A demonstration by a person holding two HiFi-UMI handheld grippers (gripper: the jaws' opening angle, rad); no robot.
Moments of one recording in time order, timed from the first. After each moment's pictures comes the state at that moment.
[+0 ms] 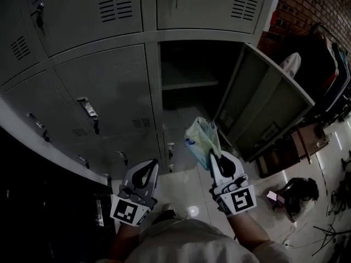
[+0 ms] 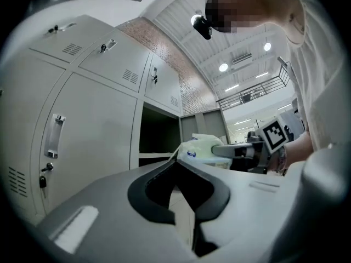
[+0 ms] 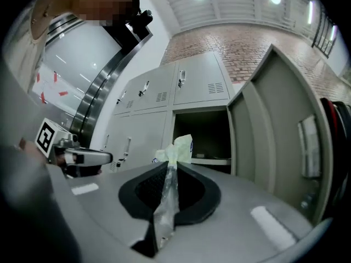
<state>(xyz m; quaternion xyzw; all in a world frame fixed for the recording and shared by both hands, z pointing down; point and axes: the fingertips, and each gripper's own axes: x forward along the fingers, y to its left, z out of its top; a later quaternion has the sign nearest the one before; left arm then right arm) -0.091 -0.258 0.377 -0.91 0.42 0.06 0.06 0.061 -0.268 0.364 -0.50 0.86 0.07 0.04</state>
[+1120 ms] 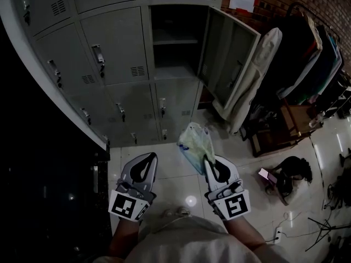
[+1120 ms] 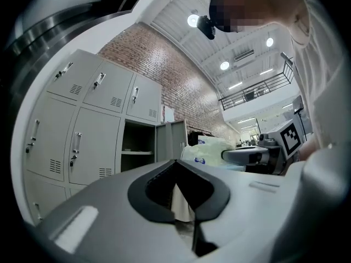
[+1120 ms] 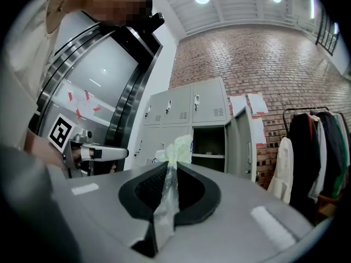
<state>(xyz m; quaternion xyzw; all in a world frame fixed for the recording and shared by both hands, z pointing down) -0.027 0.010 0.379 -0.89 0.45 0.05 0.05 0.111 0.020 0.386 -0.46 0.88 0.07 0.02</state>
